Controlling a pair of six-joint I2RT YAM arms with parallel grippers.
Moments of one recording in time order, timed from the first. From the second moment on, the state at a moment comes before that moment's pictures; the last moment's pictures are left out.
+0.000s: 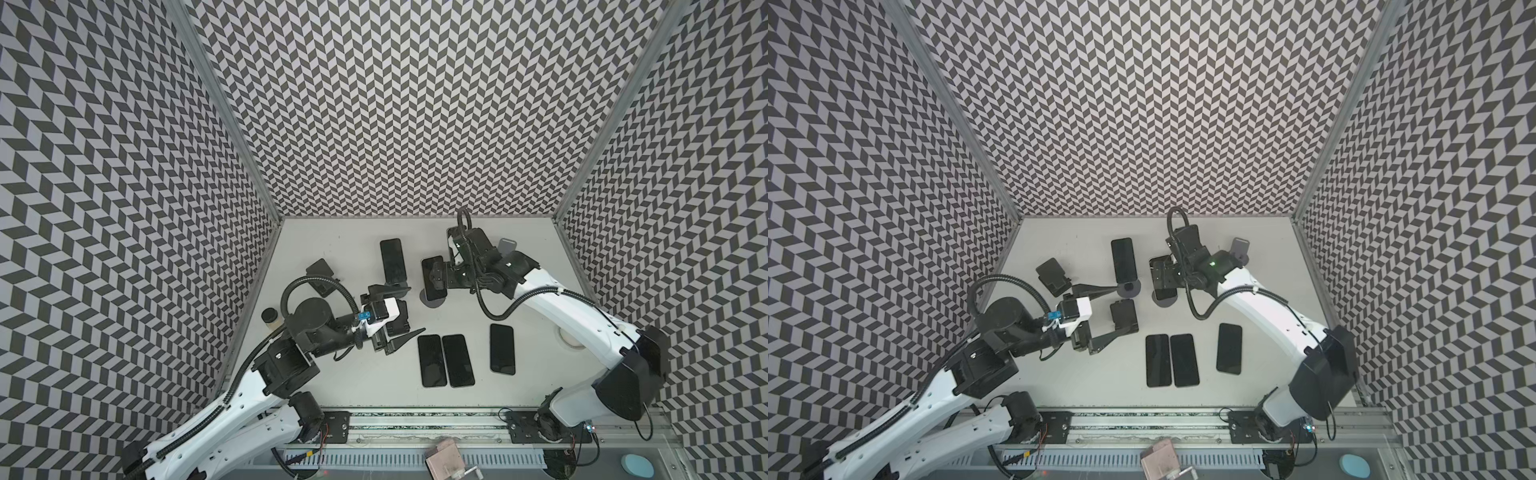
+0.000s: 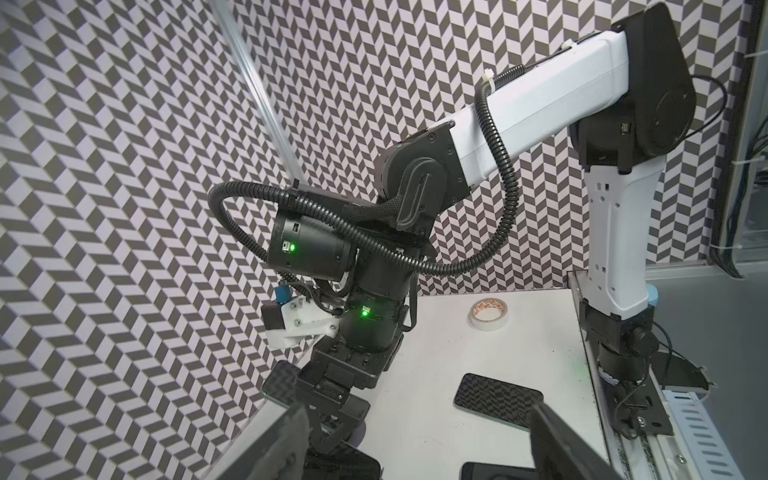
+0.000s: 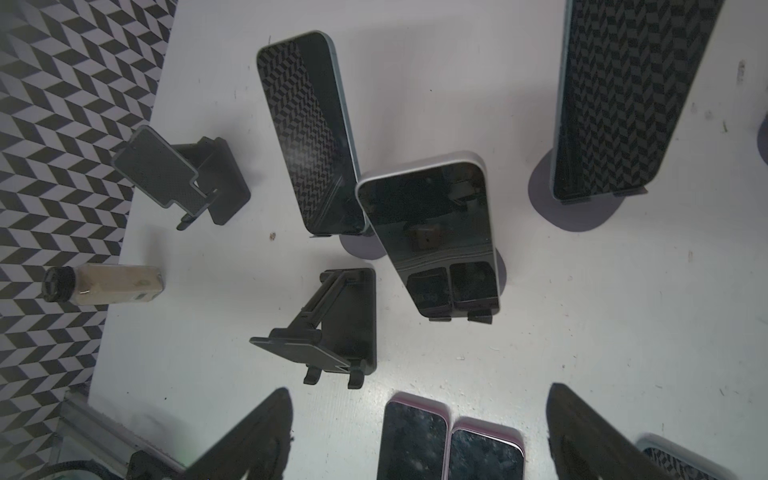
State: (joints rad) left arm -0.86 0.66 0.79 -0.10 0.35 0.27; right arm 0.68 1.54 1.44 -0.78 0.03 0.56
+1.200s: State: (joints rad) left arm -0.87 0.72 0.79 -0.49 -0.24 -0.59; right arm 0.83 1.60 1.45 -0.87 0.17 0.62
